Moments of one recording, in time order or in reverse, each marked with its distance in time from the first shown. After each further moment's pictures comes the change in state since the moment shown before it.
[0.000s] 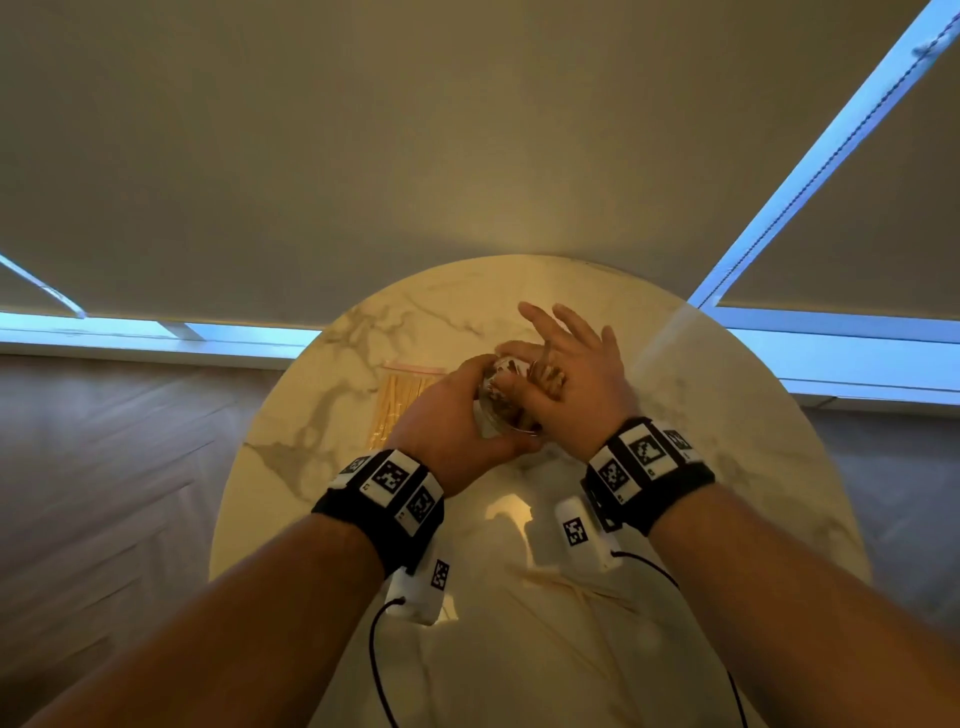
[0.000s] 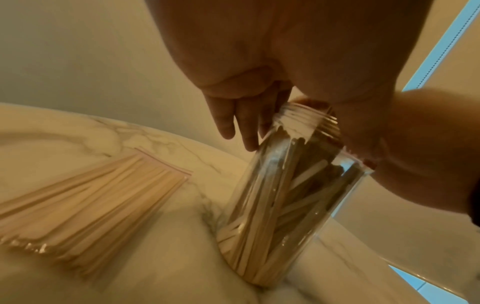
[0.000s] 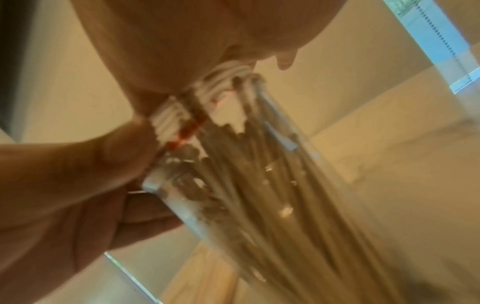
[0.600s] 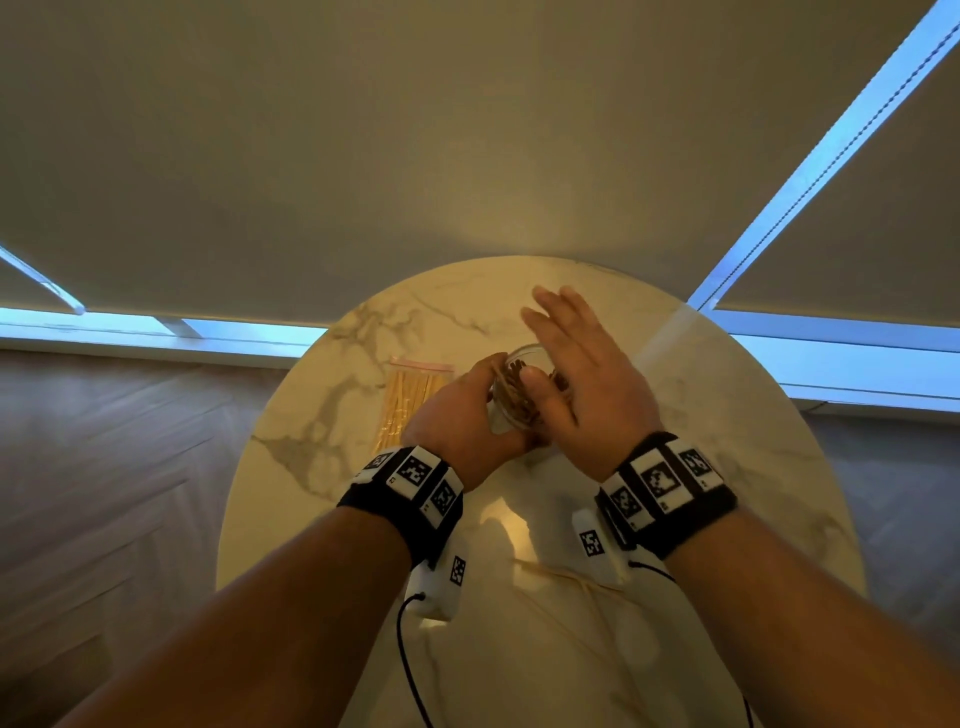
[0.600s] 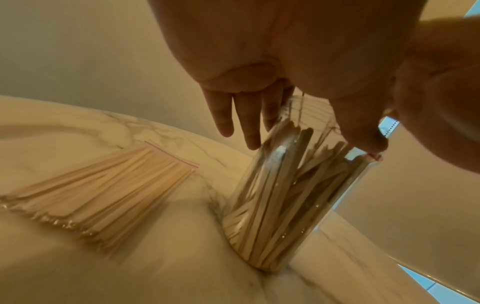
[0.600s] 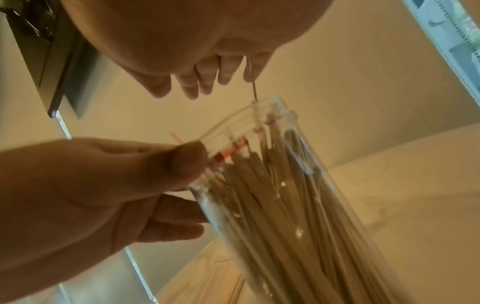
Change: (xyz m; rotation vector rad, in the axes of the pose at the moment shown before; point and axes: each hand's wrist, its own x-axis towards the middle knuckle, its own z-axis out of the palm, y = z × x) left_hand -0.001 -0.015 0.009 0.016 0.000 -0.031; right_hand -0.022 -0.016 -0.006 0.021 0.167 -0.181
